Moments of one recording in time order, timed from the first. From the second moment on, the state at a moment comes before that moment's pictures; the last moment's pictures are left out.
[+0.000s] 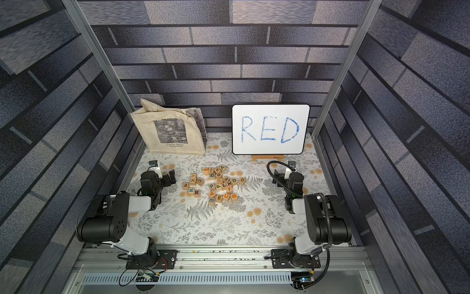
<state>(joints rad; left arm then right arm) 0.08 1.55 0.41 0.73 0.02 -0.07 0.01 1.53 0.36 0.81 -0.01 0.05</state>
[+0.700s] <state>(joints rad) 0.08 1.55 0.41 0.73 0.02 -0.07 0.01 1.53 0.36 0.81 -0.01 0.05</state>
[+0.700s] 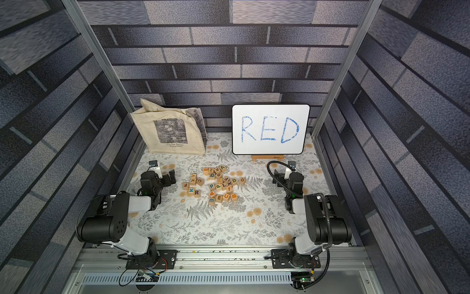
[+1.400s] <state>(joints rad) 0.08 1.44 0.43 0.60 0.01 -0.07 0.01 1.36 0.38 0.64 -0.01 0.06</state>
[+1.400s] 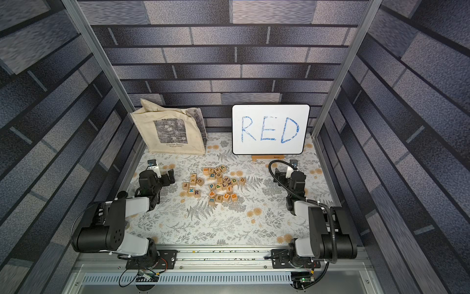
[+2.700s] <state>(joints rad) -0.50 0.77 0.67 -0.53 -0.17 -0.28 0.31 0.91 0.91 -0.59 -0.07 0.19</state>
